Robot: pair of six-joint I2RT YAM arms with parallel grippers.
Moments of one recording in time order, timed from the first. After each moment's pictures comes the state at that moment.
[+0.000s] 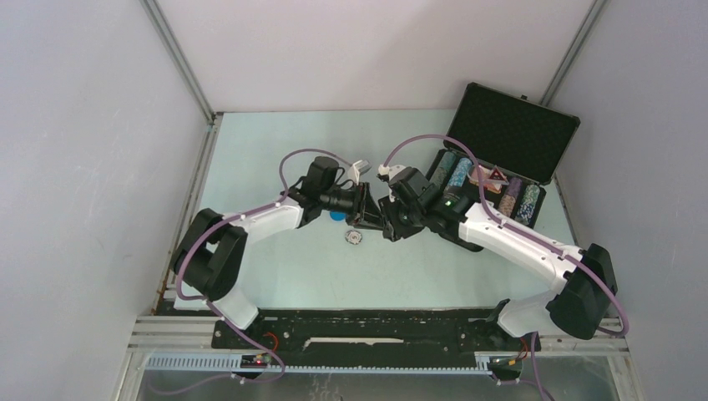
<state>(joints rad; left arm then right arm) -0.57 1.63 0.94 0.11 0.95 -0.84 0.84 1.38 1.19 -0.73 0.03 0.35</state>
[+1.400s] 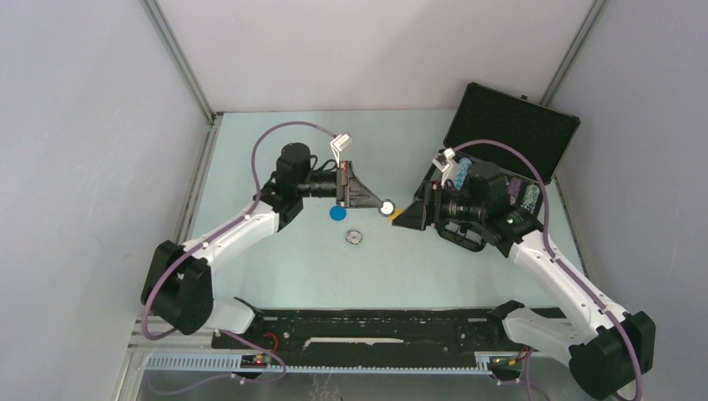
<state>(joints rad) -0.52 1.40 0.94 0.25 0.98 -0.80 0.45 1.03 0.88 -0.33 -0.69 0.57</state>
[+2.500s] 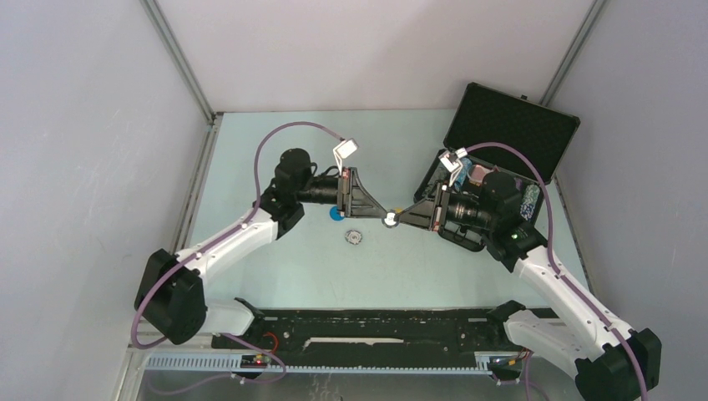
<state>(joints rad) -0.59 1.33 0.92 0.35 1.05 -0.80 0.45 0.92 0.75 0.03 -0.81 0.77</state>
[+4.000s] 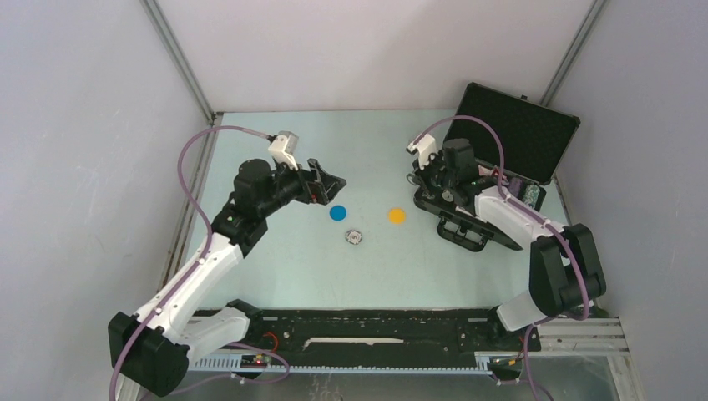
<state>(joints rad) -0.42 1.01 0.85 -0.06 0.32 -0.44 0.36 1.50 1.00 -0.04 -0.30 -0.33</state>
